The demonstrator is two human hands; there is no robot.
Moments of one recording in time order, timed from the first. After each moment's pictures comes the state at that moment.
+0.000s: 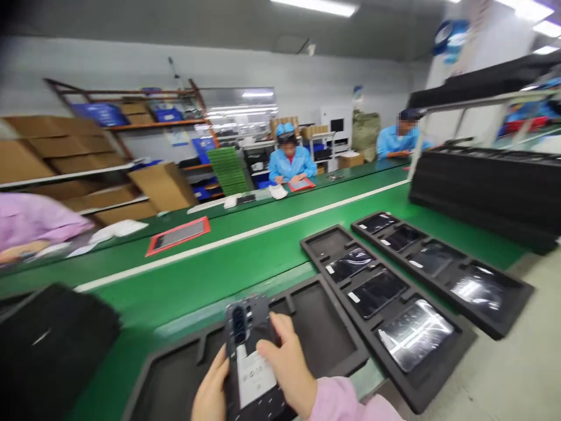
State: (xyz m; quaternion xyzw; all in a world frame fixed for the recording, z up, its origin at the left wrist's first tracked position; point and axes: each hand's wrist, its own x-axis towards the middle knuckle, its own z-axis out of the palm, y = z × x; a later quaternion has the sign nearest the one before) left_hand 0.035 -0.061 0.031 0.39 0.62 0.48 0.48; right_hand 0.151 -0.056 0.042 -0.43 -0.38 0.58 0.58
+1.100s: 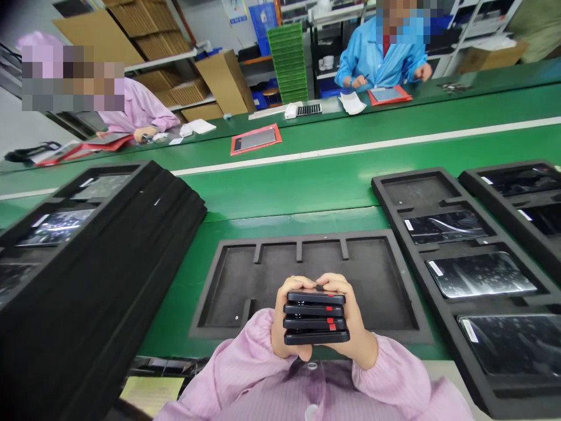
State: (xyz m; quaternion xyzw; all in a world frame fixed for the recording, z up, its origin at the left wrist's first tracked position) left_hand 0.044 -0.073 0.009 0.62 0.31 0.64 0.34; right_hand 0.175 -0.066 0.018 -0.29 -0.66 0.39 0.57
